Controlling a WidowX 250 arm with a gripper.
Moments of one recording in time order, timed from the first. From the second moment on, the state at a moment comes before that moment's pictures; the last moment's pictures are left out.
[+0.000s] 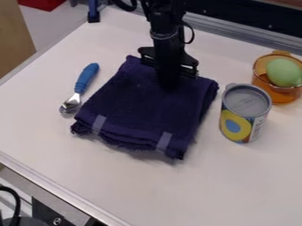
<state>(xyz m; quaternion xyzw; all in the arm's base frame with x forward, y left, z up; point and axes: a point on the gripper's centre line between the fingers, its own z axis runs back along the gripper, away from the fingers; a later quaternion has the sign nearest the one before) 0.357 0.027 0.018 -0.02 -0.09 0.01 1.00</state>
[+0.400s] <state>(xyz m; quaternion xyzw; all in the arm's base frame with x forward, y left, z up) 0.349 0.028 0.057 -0.03 -0.10 0.04 0.99</state>
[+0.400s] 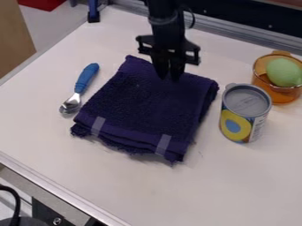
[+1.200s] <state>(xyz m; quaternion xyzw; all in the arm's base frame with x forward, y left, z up) 0.290 0.018 0.093 -0.03 -0.08 0.04 1.00</state>
